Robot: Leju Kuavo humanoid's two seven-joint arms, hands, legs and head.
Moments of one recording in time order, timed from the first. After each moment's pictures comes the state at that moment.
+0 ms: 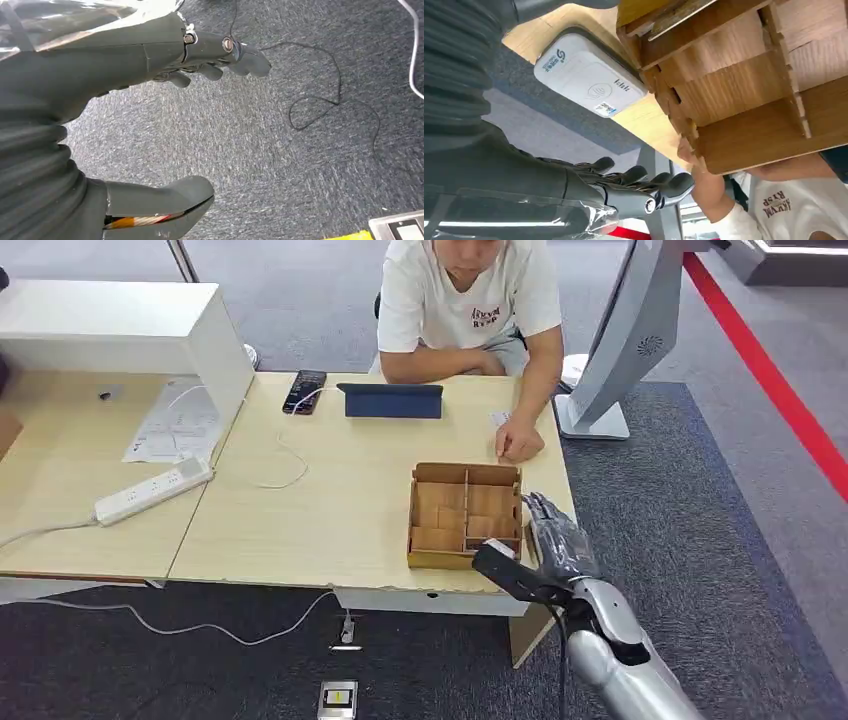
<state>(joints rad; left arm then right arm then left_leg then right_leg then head) -0.14 0.04 0.46 -0.19 -0.68 0.38 -0.13 -0.39 -0.22 0.58 -1.18 0.83 -0.04 0.20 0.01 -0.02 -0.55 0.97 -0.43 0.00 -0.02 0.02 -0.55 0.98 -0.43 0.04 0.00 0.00</state>
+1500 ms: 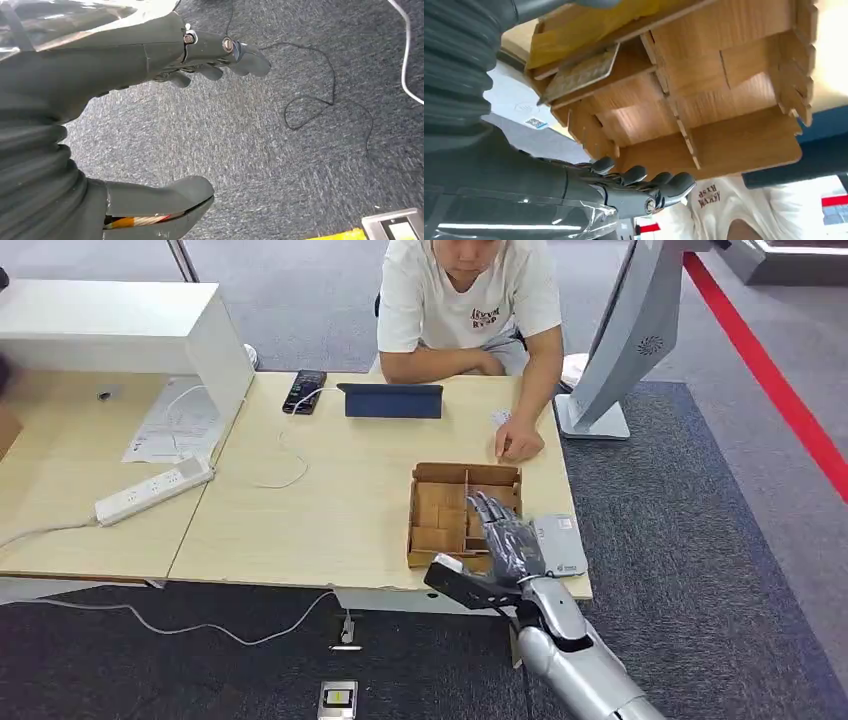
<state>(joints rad) -0.14 0.04 0.46 -0.19 -0.67 0.38 -0.15 -0.50 -0.06 0.71 -0.84 0.87 -0.26 0.02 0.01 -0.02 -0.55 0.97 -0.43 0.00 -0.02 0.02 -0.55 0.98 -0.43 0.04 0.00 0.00</state>
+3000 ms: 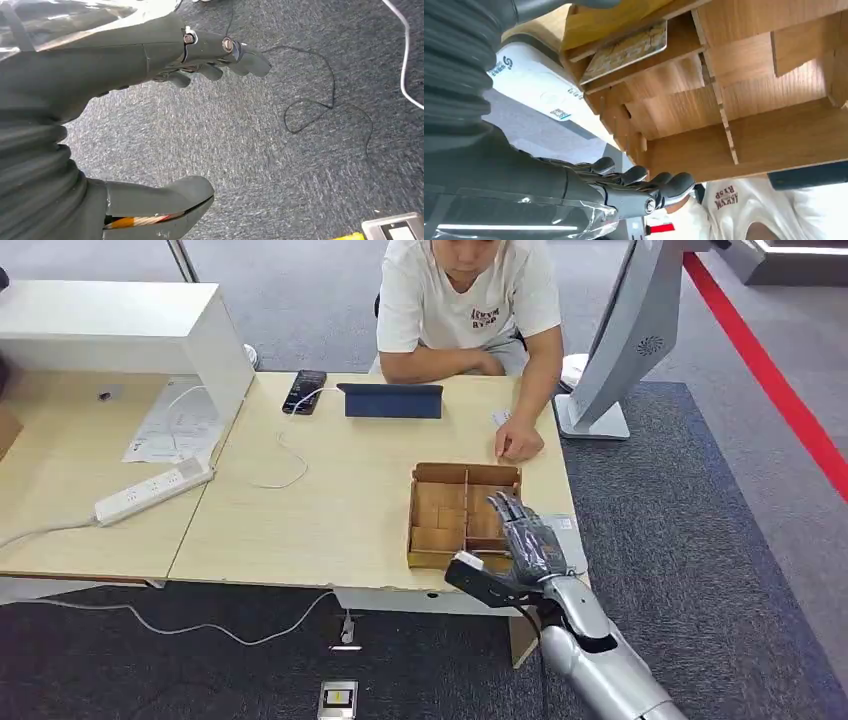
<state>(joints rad) -0.14 0.04 0.46 -0.19 -0.67 0.39 -0.16 -0.48 -0.14 0.69 -0.93 0.87 -0.18 0.05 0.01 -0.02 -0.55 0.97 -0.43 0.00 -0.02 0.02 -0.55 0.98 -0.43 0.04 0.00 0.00</state>
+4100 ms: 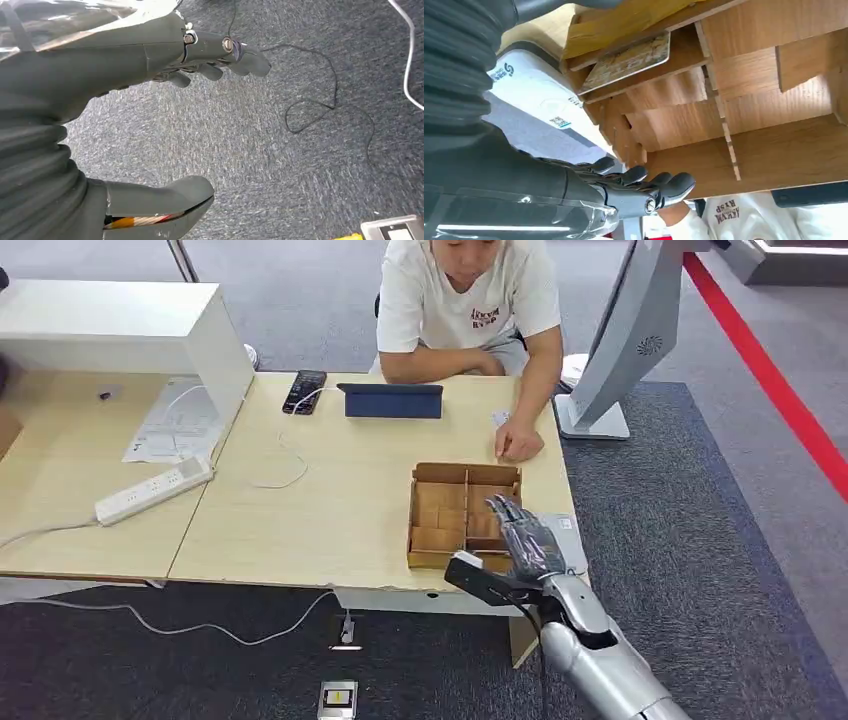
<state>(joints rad) -0.14 0.04 0.47 -0.19 -0.66 0.38 -0.17 -0.49 -0.14 0.69 -0.92 0.85 -0.14 0.05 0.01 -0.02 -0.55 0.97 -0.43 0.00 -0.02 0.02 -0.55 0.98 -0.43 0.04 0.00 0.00</state>
